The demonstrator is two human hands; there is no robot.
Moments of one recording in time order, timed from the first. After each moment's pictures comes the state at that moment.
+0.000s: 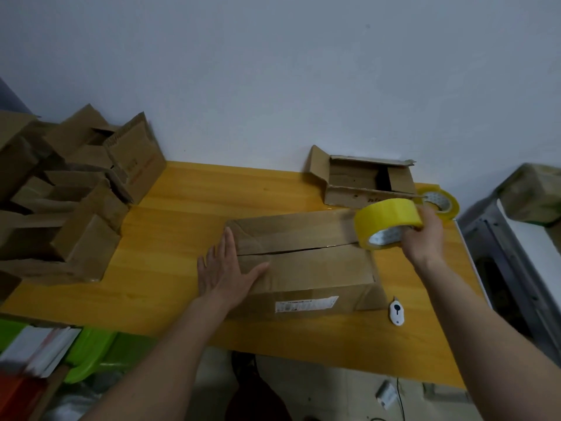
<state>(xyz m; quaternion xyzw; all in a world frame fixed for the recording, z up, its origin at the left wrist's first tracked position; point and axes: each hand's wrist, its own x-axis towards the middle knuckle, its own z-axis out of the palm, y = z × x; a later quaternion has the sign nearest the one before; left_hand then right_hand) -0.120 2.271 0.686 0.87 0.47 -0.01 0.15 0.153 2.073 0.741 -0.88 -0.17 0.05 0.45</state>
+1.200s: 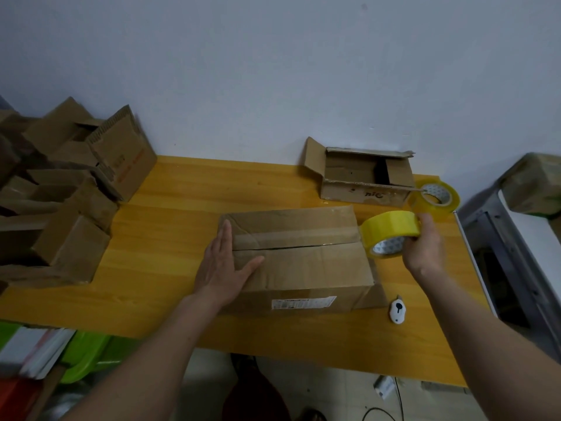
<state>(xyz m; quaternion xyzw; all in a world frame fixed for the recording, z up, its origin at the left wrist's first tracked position) -0.110 2.282 0.681 0.87 0.41 0.05 0.25 0.177 2.060 0.701 -0.93 -0.16 0.02 0.33</state>
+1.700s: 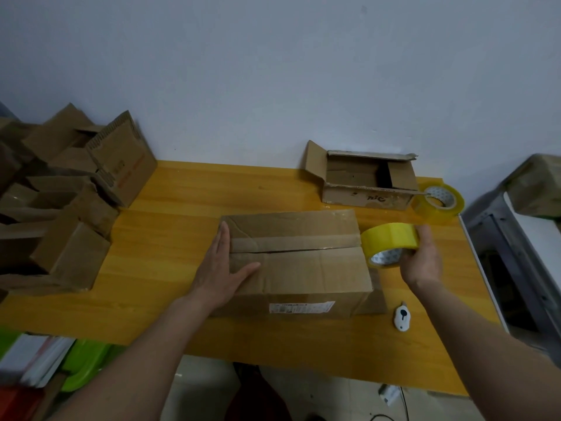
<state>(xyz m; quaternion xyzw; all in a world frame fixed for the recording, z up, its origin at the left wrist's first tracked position) -0.108 2.296 0.688 0.87 0.40 0.05 0.31 0.172 2.059 0.683 -0.93 -0.15 0.04 0.34</state>
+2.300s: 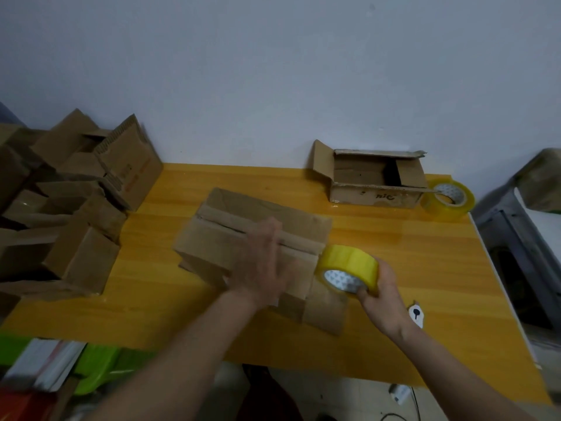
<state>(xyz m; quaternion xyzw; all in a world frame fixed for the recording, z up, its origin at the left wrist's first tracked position) -0.073 2.269 0.697 0.94 0.27 0.11 0.16 0.076 2.069 0.669 -0.83 -0.25 0.25 0.43</state>
